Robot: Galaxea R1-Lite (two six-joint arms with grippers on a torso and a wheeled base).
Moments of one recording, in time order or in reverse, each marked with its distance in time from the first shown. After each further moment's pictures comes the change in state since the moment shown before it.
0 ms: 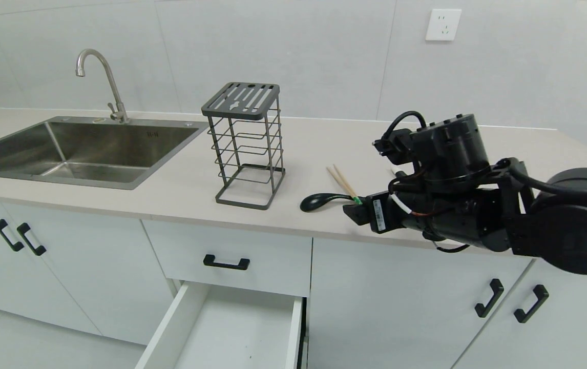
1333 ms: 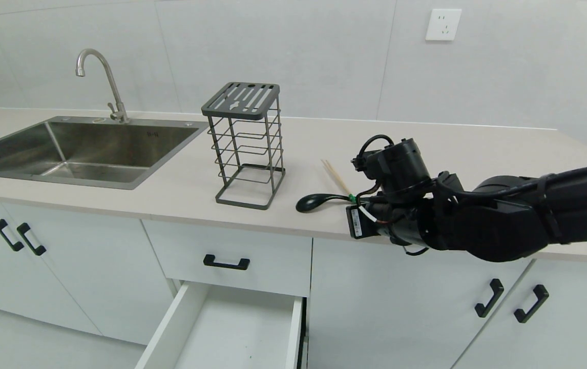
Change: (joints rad) left arm 0.000 0.000 0.000 0.000 0.000 0.000; right arm -0.008 0.164 -0.088 0.033 -0.040 0.095
